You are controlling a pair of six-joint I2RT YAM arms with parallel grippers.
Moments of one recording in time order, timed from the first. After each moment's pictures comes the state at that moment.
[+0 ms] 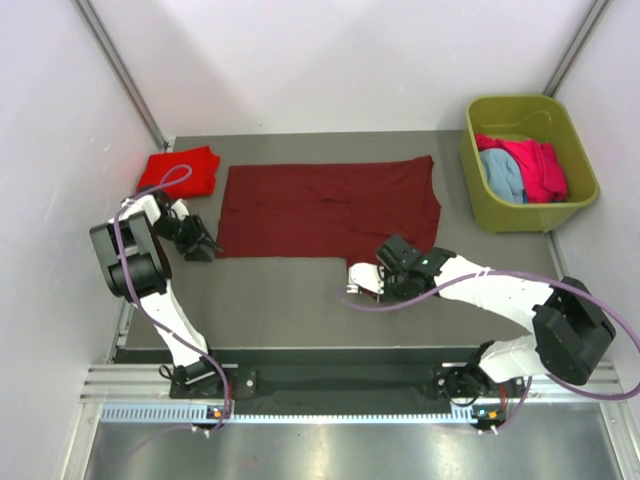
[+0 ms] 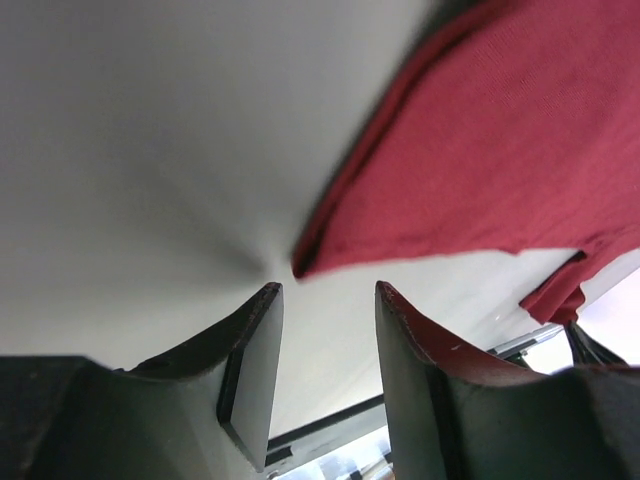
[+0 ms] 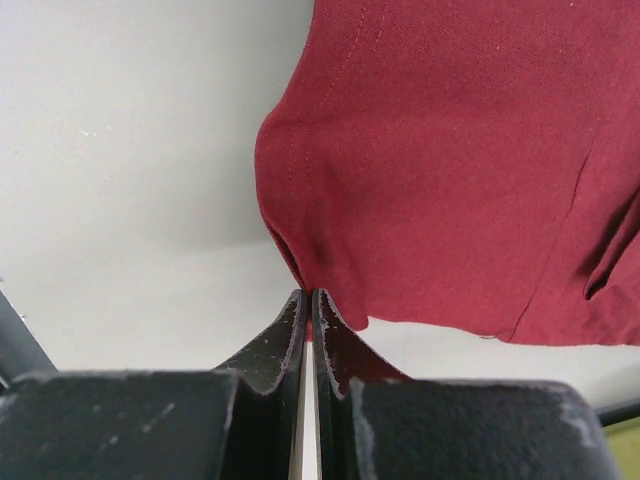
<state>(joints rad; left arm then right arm) 0.39 1.97 1.34 -0.89 0.51 -0.16 0.79 1.35 0.80 -0.64 0.01 -0.75</state>
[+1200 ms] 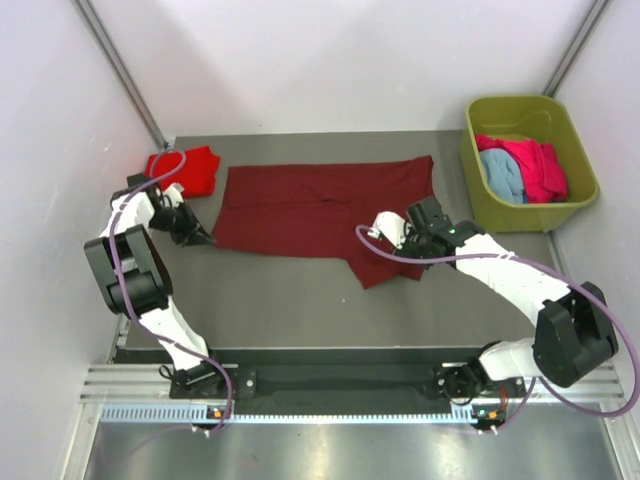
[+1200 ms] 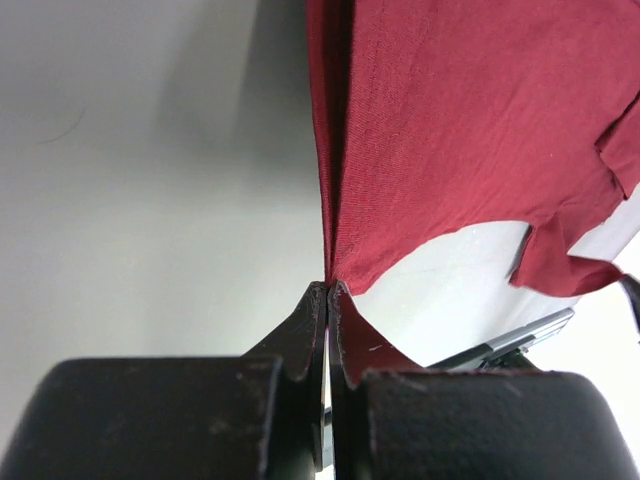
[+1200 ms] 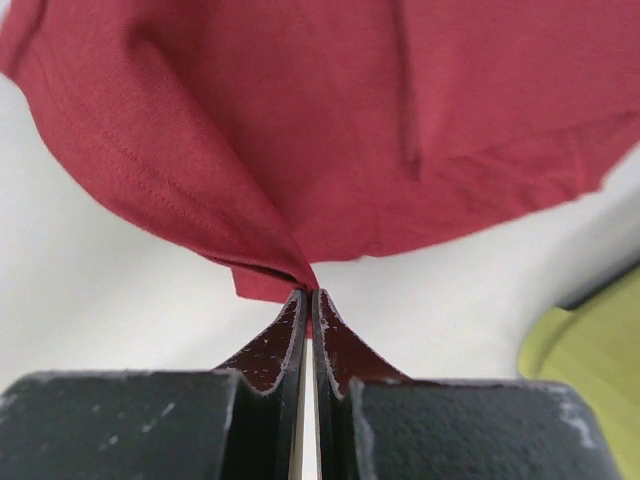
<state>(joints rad) 0.39 1.83 1.35 -0.90 0.58 -0.13 0.51 1.35 0.92 -0.62 0.01 -0.66</state>
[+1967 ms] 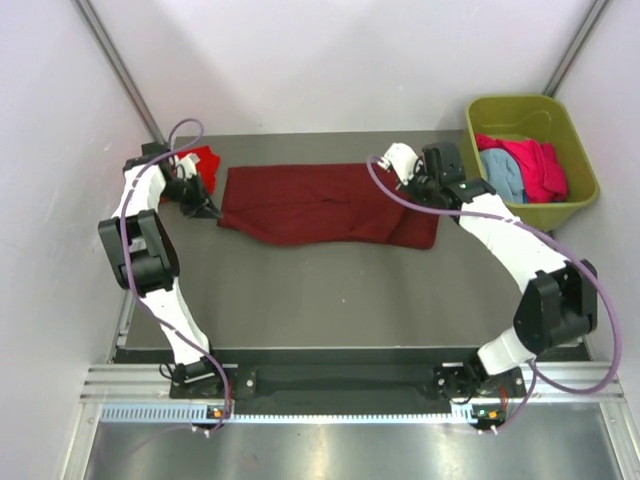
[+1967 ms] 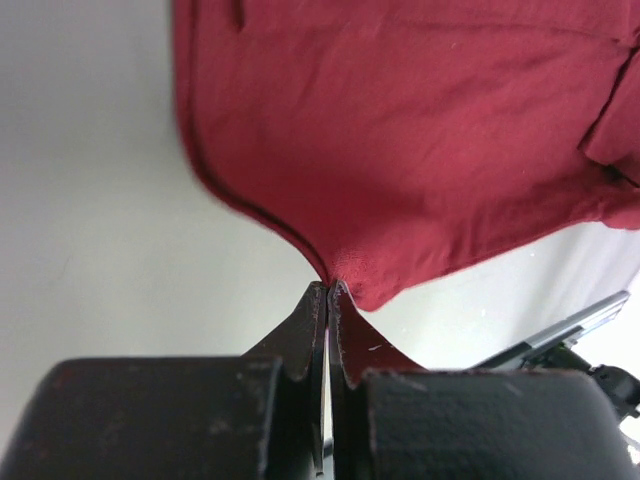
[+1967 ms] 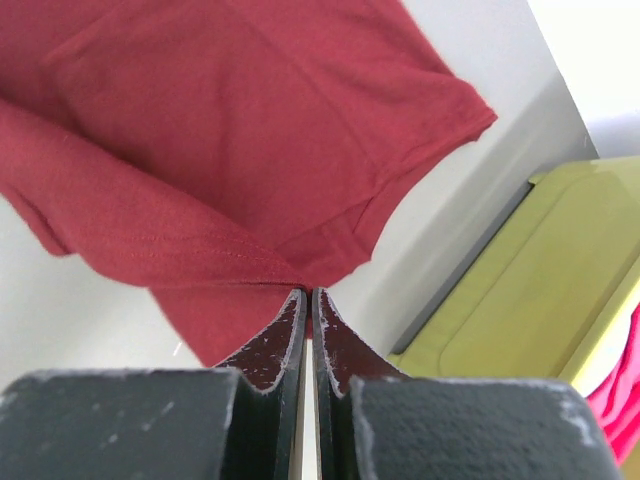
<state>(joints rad) 0.29 1.99 1.67 -0.99 0.57 -0.05 0.36 1.49 1.27 -0.50 0.01 -0.63</state>
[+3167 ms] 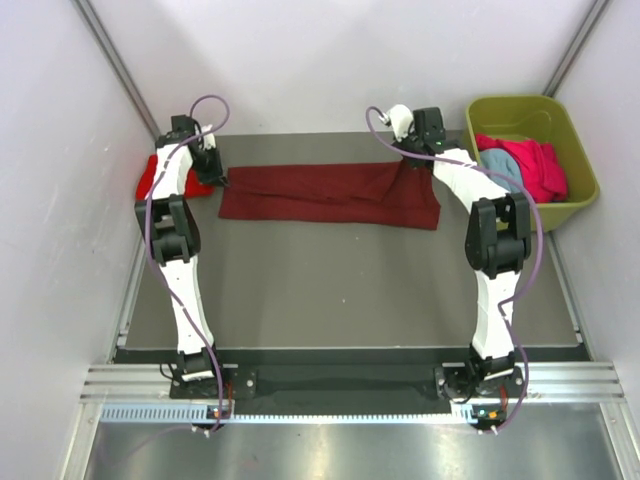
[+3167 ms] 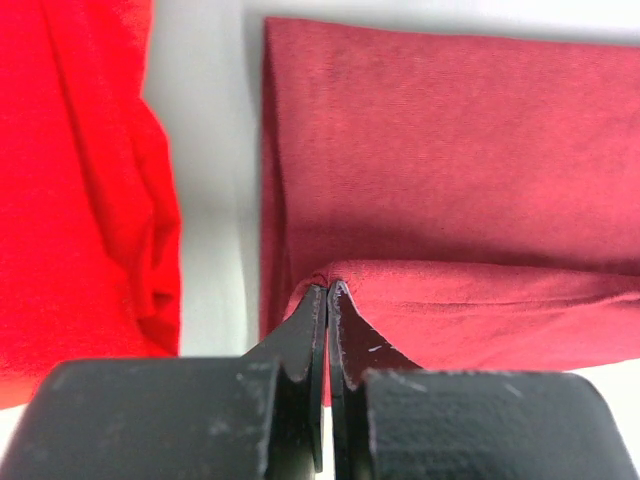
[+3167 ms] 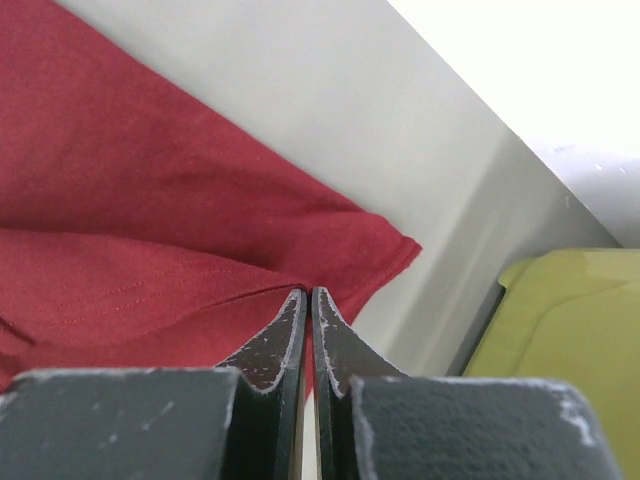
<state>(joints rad) 0.16 2.45 2.29 -0.92 0.34 -0.05 0.23 2.15 1.85 -0.36 0.00 -0.53</state>
